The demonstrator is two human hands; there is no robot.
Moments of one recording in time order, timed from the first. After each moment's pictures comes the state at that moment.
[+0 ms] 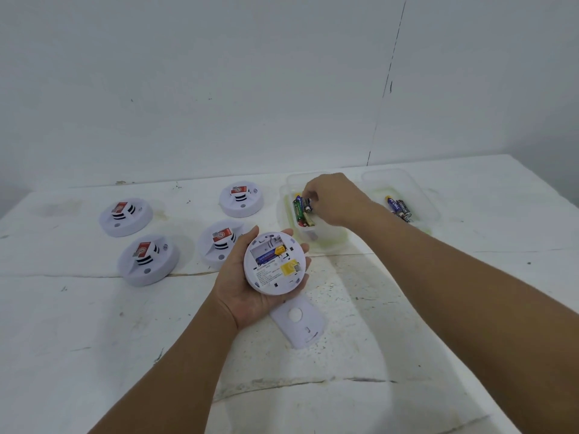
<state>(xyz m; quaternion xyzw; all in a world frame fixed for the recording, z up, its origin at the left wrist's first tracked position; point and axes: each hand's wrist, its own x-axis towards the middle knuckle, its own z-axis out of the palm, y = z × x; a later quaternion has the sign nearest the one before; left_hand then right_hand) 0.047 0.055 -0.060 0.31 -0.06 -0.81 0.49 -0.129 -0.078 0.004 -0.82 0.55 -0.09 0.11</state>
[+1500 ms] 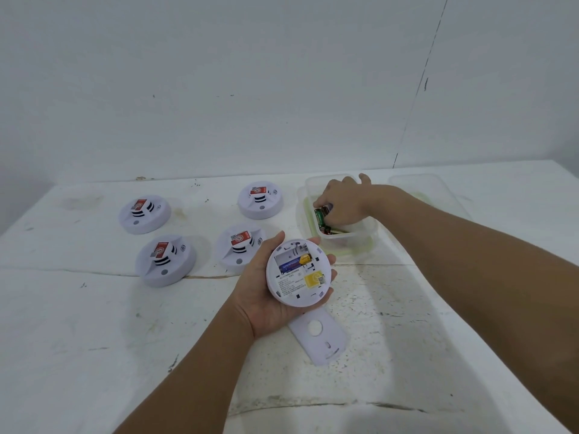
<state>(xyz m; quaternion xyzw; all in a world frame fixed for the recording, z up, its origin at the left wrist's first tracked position) 0.050 0.051 -0.060 0.35 -0.07 -0.82 0.45 -0.114 -0.114 0.004 -0.85 0.49 0.17 0.10</state>
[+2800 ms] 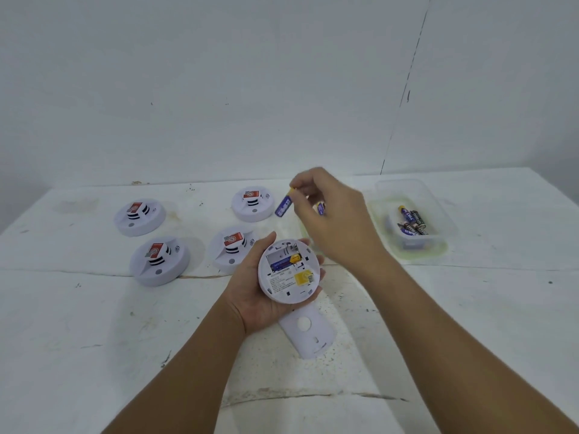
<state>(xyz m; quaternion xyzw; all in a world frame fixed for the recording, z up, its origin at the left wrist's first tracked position) 0.045 0.054 -0.058 0.35 -0.08 -0.81 0.46 -0.107 0.009 0.025 -0.75 0.42 -0.45 0.24</state>
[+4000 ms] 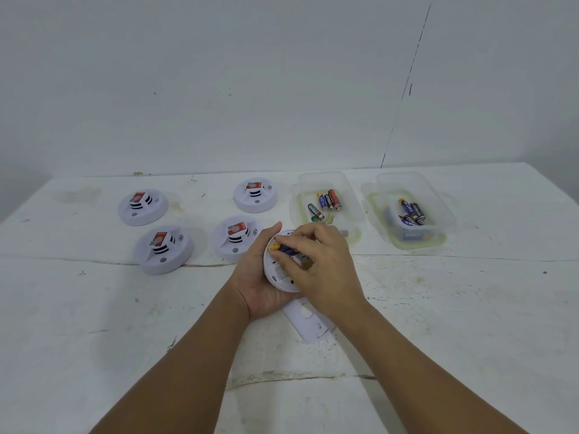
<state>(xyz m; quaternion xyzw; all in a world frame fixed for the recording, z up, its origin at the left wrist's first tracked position) 0.044 0.060 -0.052 0.29 -0.09 -0.85 0.44 -0.089 0.044 -0.070 -0.76 0.40 -0.48 0.15</state>
